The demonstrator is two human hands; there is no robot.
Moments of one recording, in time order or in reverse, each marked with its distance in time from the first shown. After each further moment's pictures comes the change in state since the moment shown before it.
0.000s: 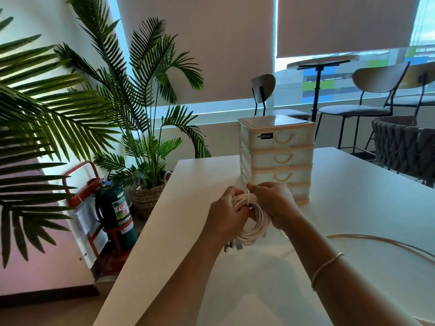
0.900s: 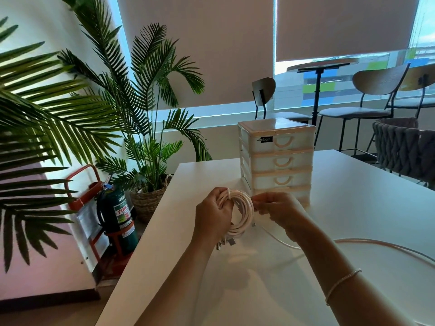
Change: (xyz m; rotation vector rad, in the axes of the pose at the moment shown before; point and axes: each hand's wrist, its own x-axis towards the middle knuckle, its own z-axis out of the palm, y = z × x) left_hand 0.007 -0.015 -0.006 -0.014 0.257 -0.053; right_hand -0.004 0.015 -0.019 -0.047 -0.159 -0.153
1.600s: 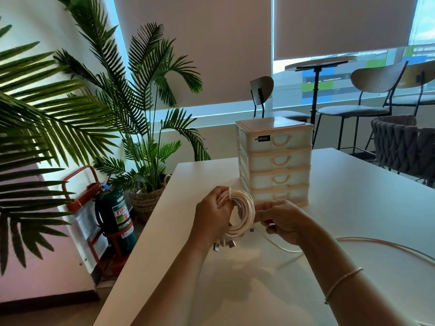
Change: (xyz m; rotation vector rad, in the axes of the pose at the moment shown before) left_hand -0.001 0.006 -0.003 -0.101 -0.113 -0.031; right_hand 0.007 0.016 -0.005 0.193 -0.181 0.202
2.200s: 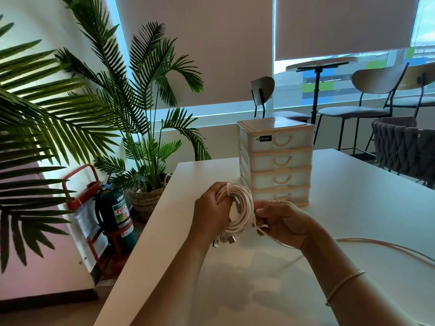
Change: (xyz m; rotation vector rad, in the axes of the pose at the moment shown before) left_hand 0.002 0.003 -0.005 -0.006 0.036 0.029; right_hand 0.002 0.010 -0.008 0.299 -0.350 -0.084
